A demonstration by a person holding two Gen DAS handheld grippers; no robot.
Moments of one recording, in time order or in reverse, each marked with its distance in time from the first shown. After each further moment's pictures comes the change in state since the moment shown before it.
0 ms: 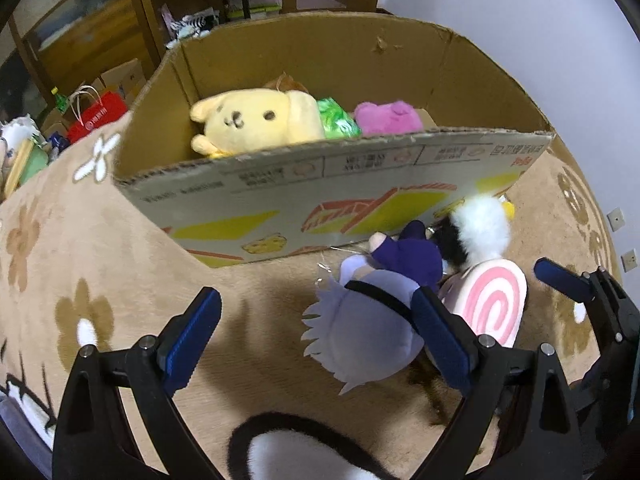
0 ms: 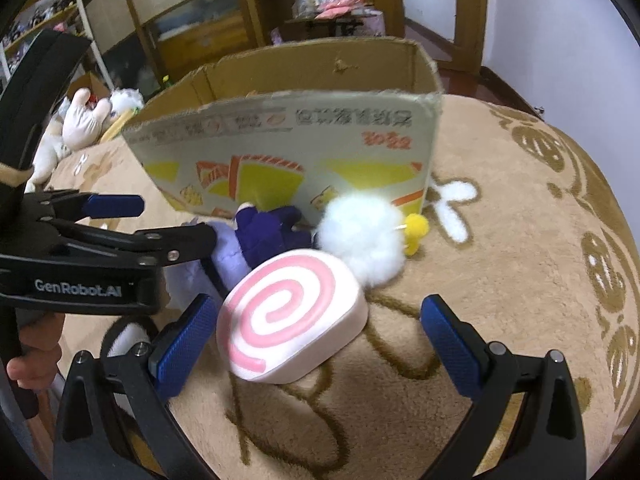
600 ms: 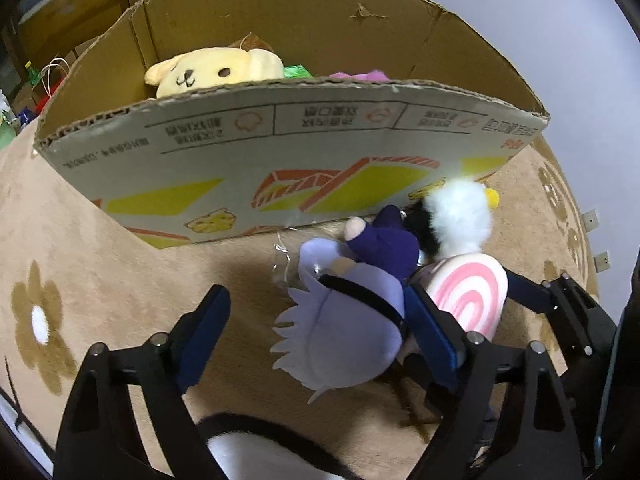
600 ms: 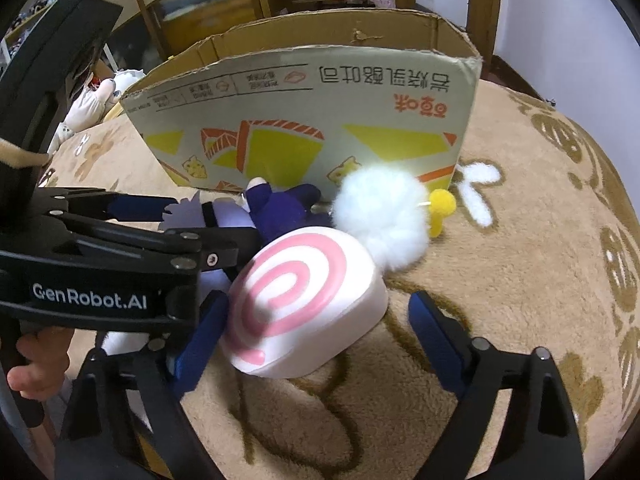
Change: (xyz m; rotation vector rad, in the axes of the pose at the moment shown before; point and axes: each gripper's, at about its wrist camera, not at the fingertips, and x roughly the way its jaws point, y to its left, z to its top) left arm 0.024 -0.004 0.003 -0.034 0.072 -0.122; right arm 0.015 0.008 -0.005 -0.018 0.061 0.018
